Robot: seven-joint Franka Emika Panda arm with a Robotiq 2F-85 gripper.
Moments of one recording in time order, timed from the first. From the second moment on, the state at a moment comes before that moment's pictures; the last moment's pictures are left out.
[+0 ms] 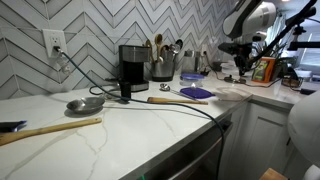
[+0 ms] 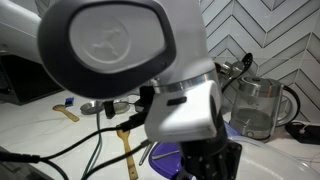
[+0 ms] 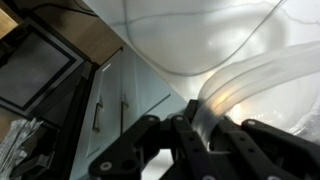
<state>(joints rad) -0.45 -0.07 -0.28 -2.13 -0.37 2.28 1.59</state>
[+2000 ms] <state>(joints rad) -0.39 0.31 -0.36 -1.79 -0.07 2.31 1.15</state>
